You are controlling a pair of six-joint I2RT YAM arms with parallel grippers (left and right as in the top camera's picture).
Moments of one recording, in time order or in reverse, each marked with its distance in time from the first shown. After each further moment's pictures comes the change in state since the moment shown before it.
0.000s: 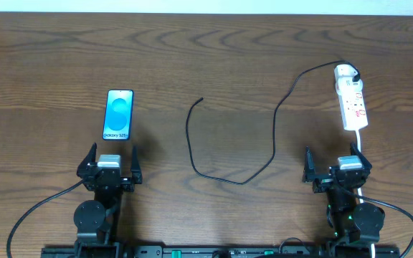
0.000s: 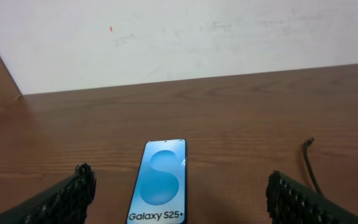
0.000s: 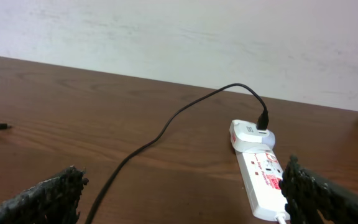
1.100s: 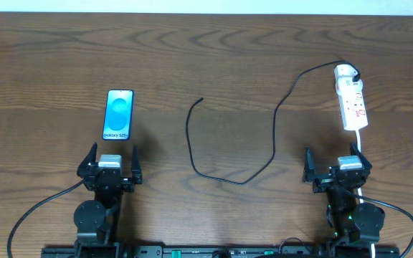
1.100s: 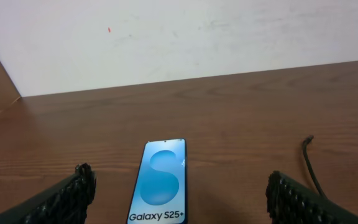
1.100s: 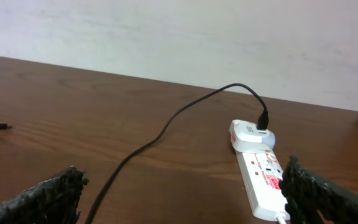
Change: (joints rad) left arm 0.000 0.000 0.000 -0.004 0.007 0.019; right arm 0.000 0.000 0.000 0.000 0.000 0.000
